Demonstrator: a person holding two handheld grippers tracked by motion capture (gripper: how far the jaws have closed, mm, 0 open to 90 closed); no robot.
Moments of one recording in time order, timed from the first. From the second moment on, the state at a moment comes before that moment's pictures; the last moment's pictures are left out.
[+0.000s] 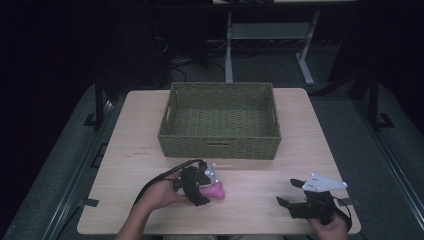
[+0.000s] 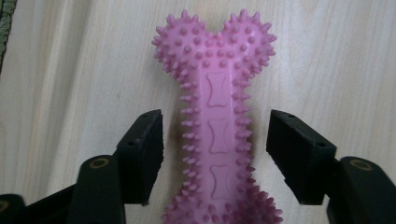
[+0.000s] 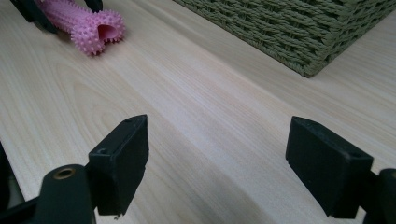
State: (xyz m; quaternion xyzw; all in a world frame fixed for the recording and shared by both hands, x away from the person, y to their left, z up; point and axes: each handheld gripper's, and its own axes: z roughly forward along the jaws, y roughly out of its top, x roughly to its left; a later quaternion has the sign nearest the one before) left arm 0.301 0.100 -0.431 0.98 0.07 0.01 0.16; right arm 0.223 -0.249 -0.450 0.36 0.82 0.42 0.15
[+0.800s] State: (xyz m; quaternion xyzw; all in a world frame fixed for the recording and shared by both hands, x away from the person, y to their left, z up) left arm 0.301 0.096 -0.435 0.99 0.06 0.01 0.15; right arm 0.221 -0.251 -0.447 0.36 0.81 0.43 0.16
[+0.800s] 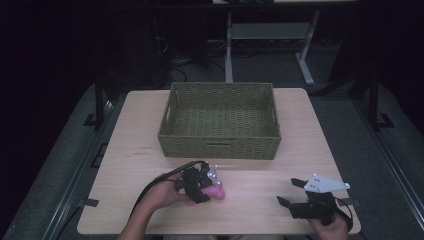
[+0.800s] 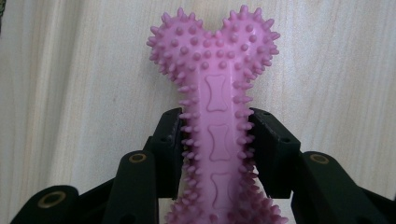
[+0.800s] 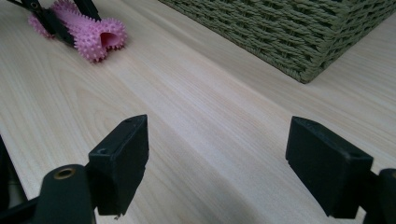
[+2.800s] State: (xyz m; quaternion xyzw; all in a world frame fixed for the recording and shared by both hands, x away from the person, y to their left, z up) left arm 0.328 0.133 -0.370 0.96 0.08 -0.01 0.25; right arm 0.235 -0.261 -0.458 0.39 0.81 0.41 0.14
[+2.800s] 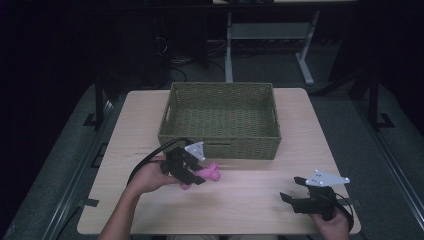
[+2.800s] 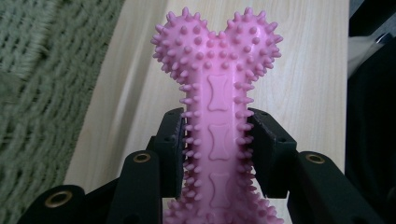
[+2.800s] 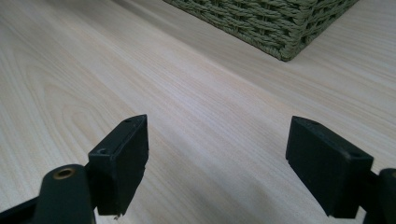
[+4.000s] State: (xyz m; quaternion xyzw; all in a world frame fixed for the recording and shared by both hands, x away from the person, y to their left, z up) left arm 0.358 0.131 -0.310 0.97 0.07 0.01 0.25; right arm 0.237 -0.259 -0.458 0.39 0.81 0.42 0.14
